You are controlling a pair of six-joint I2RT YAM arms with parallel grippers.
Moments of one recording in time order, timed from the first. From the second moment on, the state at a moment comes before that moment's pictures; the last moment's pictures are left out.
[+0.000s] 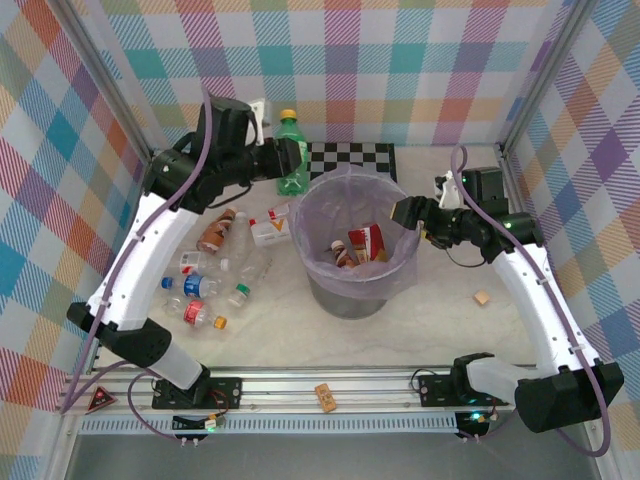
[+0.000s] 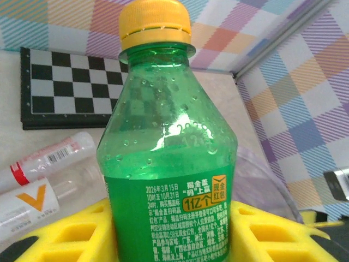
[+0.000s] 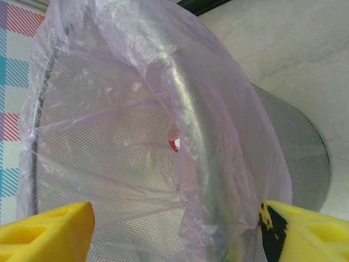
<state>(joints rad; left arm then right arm) -0.57 1.55 2.05 -1.05 0.04 -0.54 0.21 1.15 1.24 -0.88 -0.56 0.59</state>
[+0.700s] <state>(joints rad) -0.82 1.66 1.86 -1.10 -0.19 -0.84 0.22 1.16 1.25 -0.89 -0.53 0.56</state>
